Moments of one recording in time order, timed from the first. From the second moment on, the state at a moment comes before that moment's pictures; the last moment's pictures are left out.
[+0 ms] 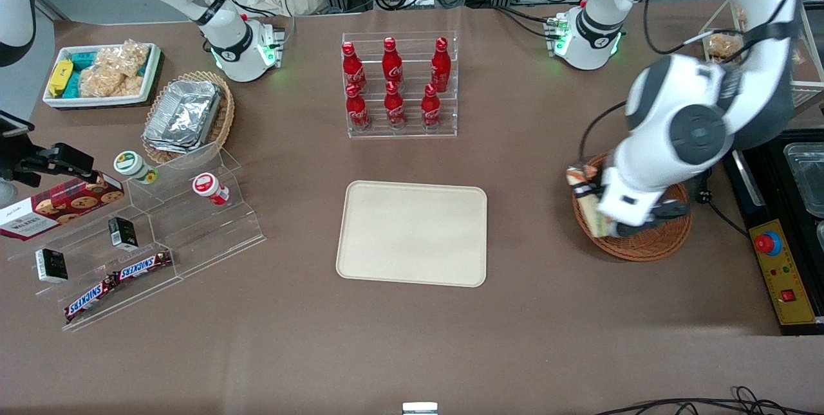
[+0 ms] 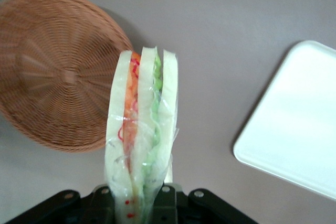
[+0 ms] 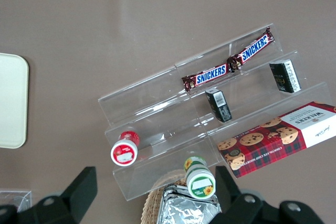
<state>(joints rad) 0.04 0.31 -0.43 -1.69 0.09 1.79 -0.69</state>
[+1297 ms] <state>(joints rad) -0.24 0.75 -0.43 -1.56 0.23 2.19 -0.65</state>
